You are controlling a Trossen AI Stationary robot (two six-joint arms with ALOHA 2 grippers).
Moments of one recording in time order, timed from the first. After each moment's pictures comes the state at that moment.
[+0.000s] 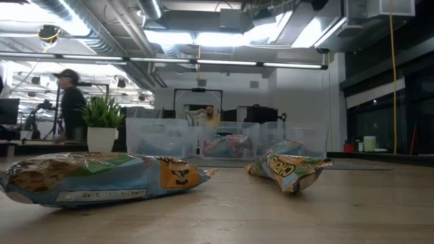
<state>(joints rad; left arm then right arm) -0.25 0.95 1.25 -0.57 -0.77 -0.31 0.23 1.02 0.93 -0.22 0.15 0.15</state>
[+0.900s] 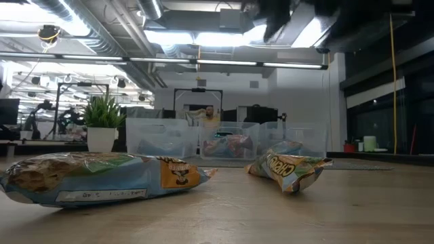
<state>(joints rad) -0.36 0.81 1.04 -0.49 -0.82 -0.46 0.35 1.59 1.25 -0.61 0.02 -0.66</state>
